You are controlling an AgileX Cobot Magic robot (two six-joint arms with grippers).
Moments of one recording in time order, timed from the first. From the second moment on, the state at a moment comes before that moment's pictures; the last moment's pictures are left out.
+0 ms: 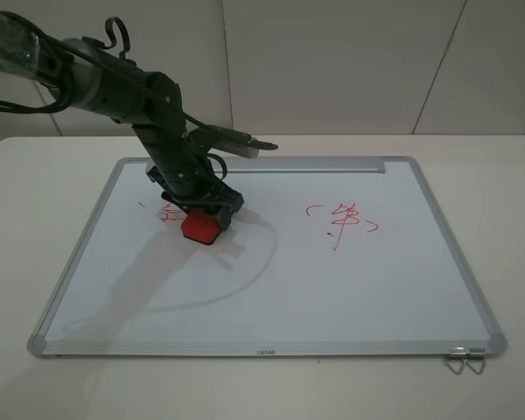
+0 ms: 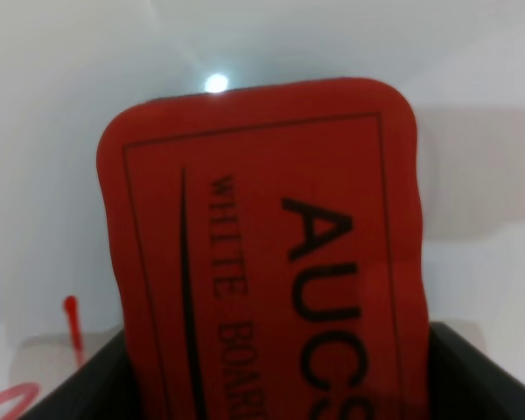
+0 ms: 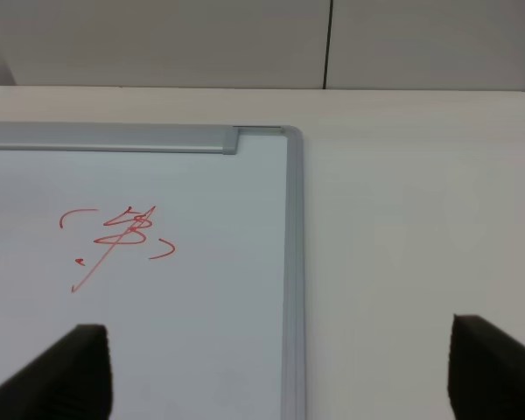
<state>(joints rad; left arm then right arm) -0.50 2.18 -1.39 -0.20 0.59 0.20 -0.04 -0.01 -0.52 0.00 1.06 -0.01</state>
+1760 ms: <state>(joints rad) -0.29 2.21 -1.41 0.07 0.73 -0.05 -0.04 -0.01 -0.52 0.00 1.06 -0.01</state>
